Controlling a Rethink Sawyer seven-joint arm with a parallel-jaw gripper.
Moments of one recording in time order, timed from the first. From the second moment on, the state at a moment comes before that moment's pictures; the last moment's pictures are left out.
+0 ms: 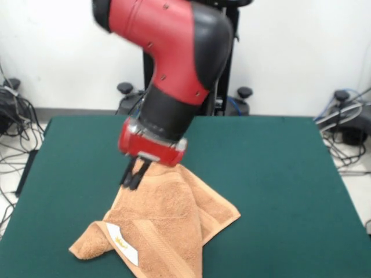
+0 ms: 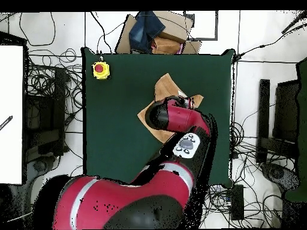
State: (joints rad) arm -0.01 -0.25 -0.43 1.40 0.11 0.14 1.52
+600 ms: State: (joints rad) arm 0.11 -0.35 -0.45 1.49 0.20 0.27 1.52
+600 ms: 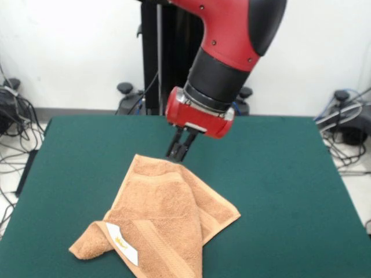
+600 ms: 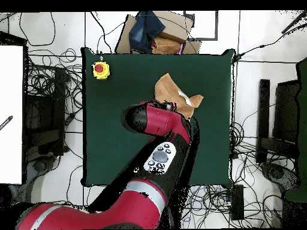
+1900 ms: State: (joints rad) arm 0.19 -0.14 -0.47 1.55 0.43 -0.03 1.52
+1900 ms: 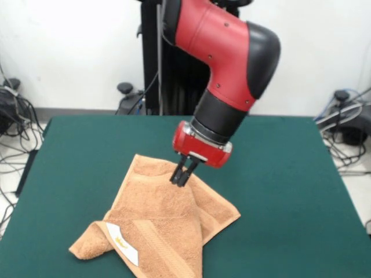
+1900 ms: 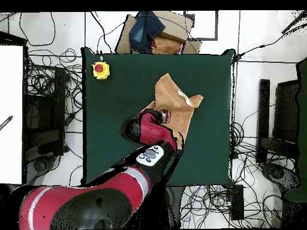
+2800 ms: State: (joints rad) arm 0.21 -0.05 -0.52 1.55 0.53 -0.08 1.52
